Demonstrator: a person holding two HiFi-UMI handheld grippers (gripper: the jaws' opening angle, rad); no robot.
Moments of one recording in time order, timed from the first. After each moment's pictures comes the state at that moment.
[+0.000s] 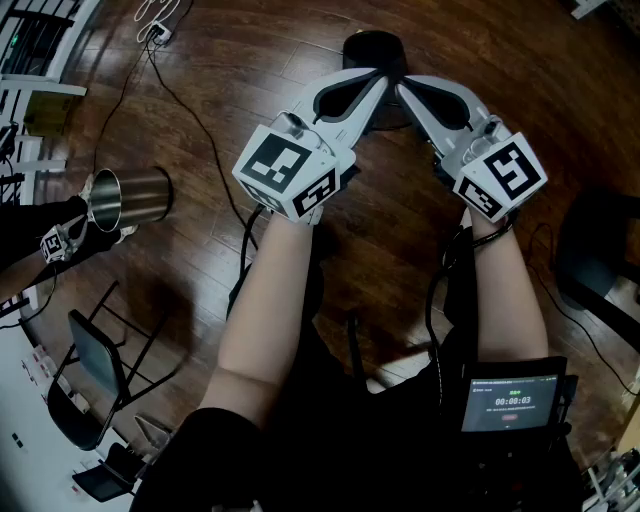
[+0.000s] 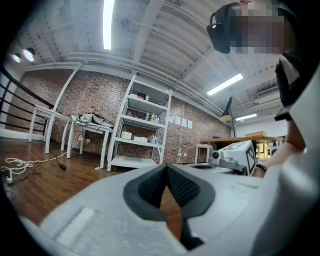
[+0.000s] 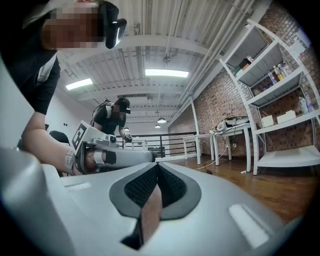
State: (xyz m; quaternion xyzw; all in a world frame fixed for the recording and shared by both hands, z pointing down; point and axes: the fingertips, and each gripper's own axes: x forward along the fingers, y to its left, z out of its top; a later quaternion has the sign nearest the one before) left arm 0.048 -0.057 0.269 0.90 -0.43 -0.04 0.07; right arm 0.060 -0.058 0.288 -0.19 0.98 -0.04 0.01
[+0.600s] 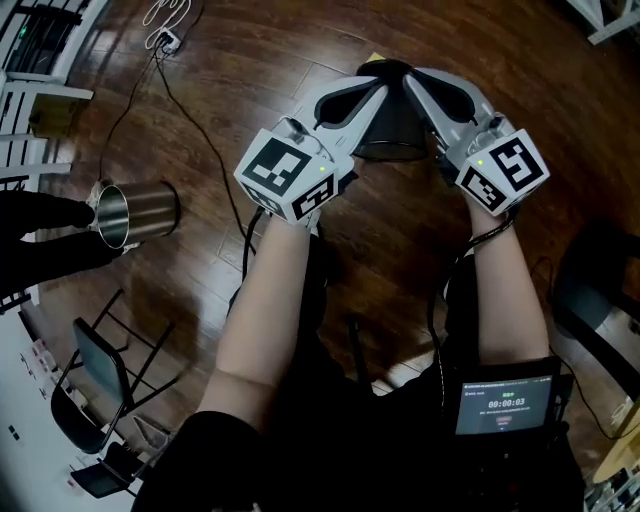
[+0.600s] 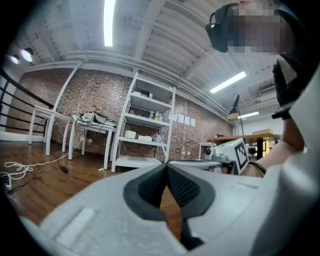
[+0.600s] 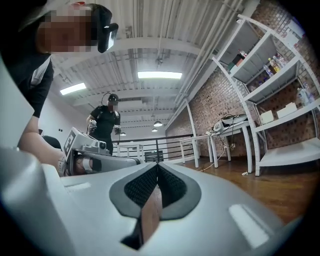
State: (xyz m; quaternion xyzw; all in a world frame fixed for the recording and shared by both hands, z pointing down) left arm 0.008 -0.136 0.280 0.90 -0.43 -0.02 0.07; right arm 0.026 -0.162 0.289 -0.20 0.98 -0.07 0.03
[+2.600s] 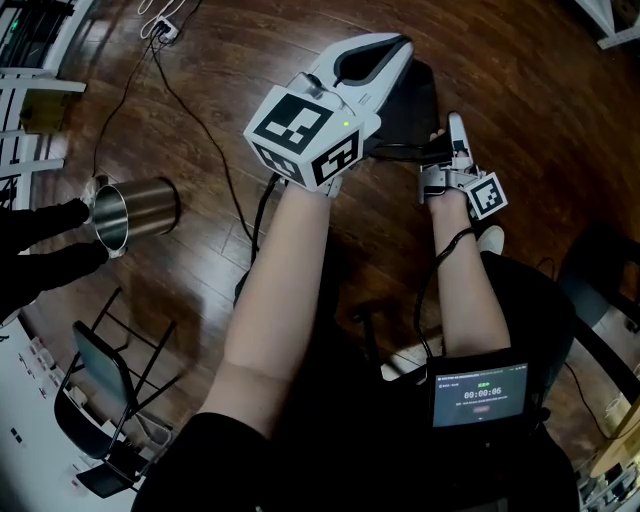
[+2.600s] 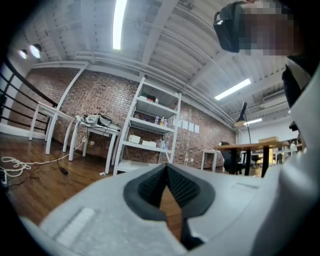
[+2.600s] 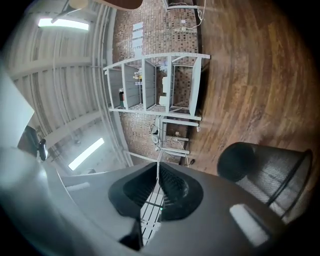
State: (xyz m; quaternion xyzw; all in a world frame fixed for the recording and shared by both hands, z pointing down) left arm -0.032 -0.195 0.261 0.89 -0.44 -0.06 0.08; right arm 0.097 -0.201 0.504 -0.35 0.69 -0.52 0.37
